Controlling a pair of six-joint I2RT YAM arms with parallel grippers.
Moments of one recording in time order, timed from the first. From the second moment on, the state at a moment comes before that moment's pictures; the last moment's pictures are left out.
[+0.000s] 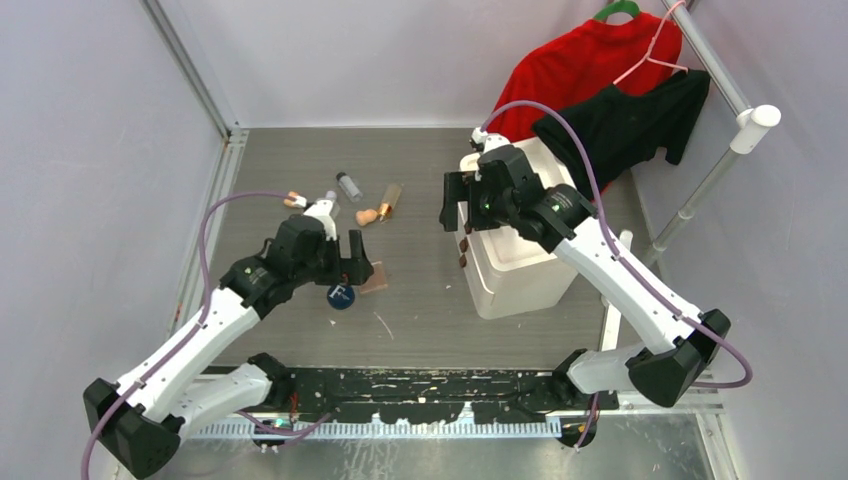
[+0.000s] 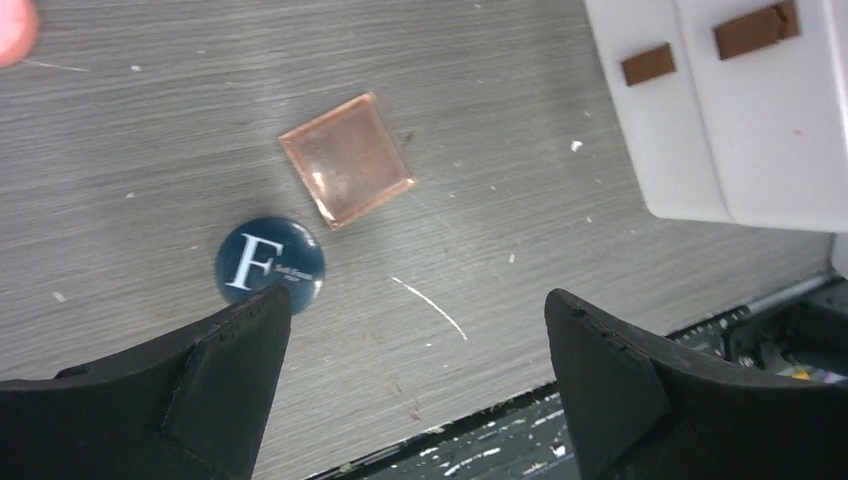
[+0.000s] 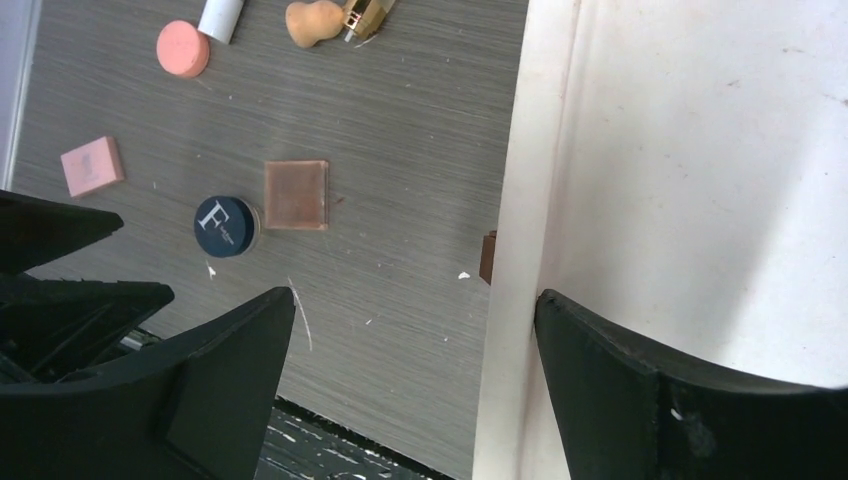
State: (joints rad) left arm -0.60 0.93 0.86 -0.65 -0.06 -0.49; right arm 0.68 1.32 1.45 -0.83 0.11 0.44
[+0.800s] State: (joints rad) left arm -0.68 1.42 0.82 0.42 0.55 -0.37; right arm 0.70 1.29 1.44 -0.89 0.25 0.53
